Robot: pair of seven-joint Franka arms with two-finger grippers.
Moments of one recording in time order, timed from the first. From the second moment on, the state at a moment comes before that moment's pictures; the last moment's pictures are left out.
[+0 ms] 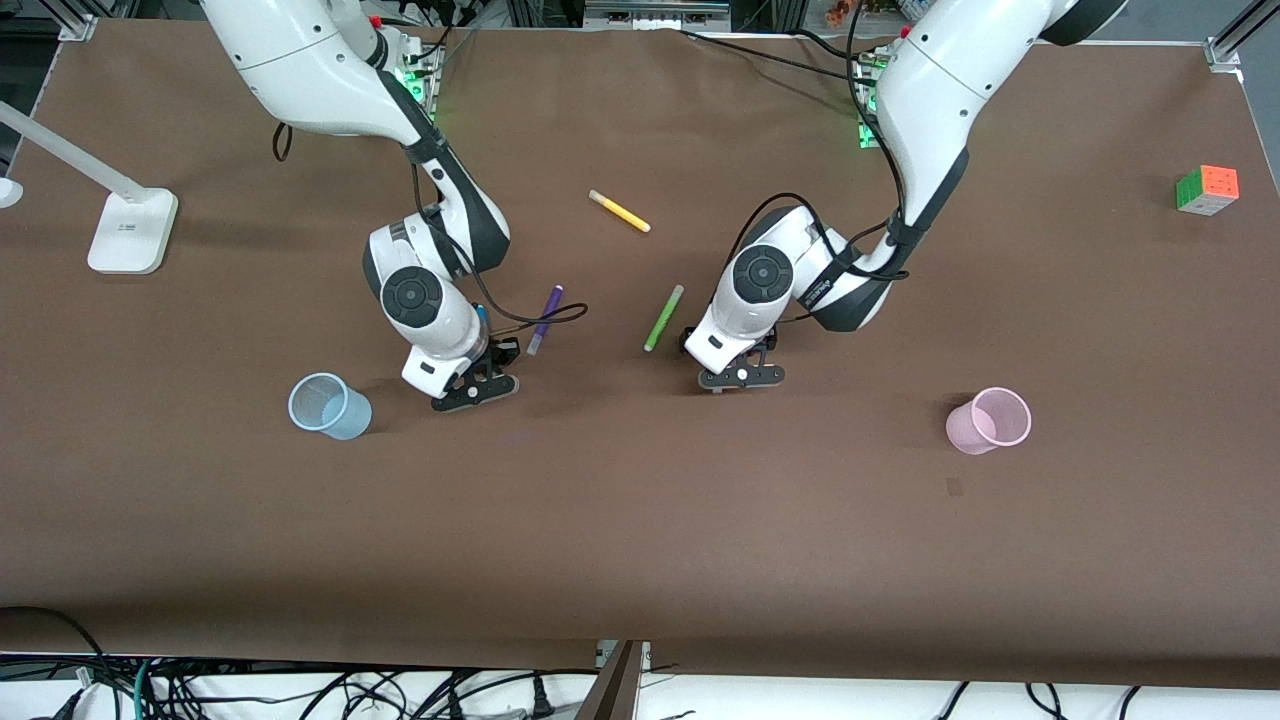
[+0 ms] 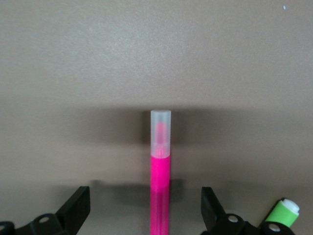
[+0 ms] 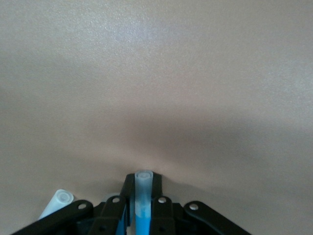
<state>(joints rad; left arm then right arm) -0.29 0.71 -0.36 -1.79 0.22 2.41 -0.82 0.40 0.60 0.06 -1.90 -0.01 2.46 0.15</state>
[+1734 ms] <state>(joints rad) -0.17 0.55 -0.37 -1.63 0.22 2.05 -0.68 0.06 0.55 0.04 -1.53 0.49 2.05 -1.30</state>
